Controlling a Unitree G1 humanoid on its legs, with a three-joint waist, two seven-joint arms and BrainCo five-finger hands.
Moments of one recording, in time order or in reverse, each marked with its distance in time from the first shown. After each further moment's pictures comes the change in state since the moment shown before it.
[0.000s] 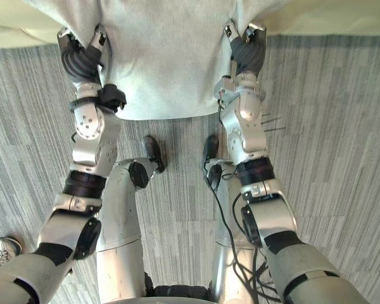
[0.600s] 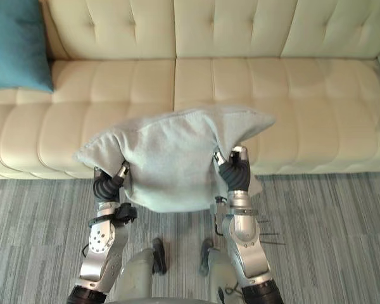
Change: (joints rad) left arm 0.729 -0.064 -0.105 -0.189 0.031 -0.031 -0.090; right arm 0.813 0.015 0.183 -0.422 -0.238 -0.036 0.119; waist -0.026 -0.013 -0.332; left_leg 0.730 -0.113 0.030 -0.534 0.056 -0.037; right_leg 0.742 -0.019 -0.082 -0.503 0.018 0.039
